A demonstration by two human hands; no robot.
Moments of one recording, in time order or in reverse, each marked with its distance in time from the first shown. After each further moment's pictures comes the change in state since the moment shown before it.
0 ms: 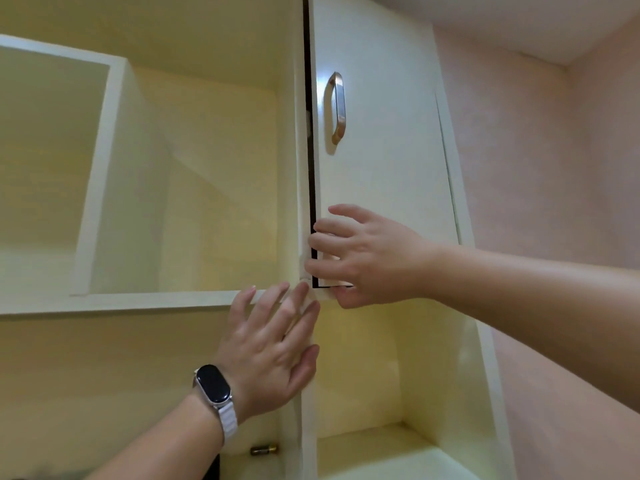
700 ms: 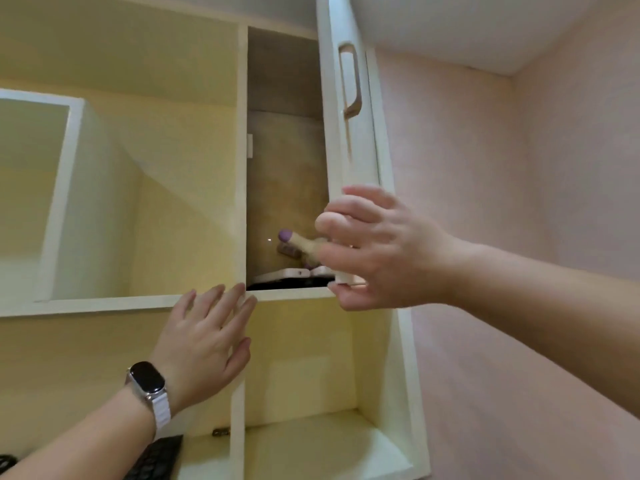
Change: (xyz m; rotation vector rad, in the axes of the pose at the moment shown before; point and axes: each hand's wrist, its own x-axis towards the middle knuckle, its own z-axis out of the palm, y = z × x) left_hand 0.027 0.021 -0.049 0.078 -0.468 -0.126; right_hand -0.098 0.032 -0.097 0.045 0.281 0.086
